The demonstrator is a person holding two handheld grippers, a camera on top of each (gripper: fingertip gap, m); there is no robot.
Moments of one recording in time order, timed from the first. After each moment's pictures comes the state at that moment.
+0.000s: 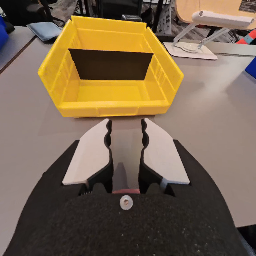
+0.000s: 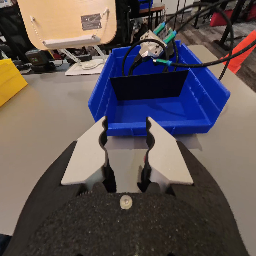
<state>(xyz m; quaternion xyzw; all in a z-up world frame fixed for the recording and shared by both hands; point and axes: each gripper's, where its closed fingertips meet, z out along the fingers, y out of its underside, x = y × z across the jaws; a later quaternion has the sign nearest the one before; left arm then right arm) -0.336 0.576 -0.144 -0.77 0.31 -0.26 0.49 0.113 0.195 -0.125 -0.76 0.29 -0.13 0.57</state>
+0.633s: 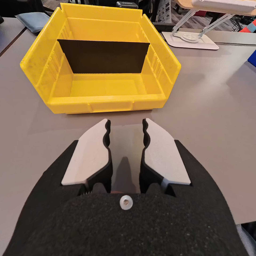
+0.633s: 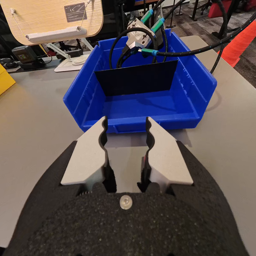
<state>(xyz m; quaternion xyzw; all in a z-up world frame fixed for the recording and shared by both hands) -0.329 0.570 -0.155 -0.78 0.33 -0.25 0.47 0.139 0.181 -0.143 -0.76 0.30 -0.13 0.57</state>
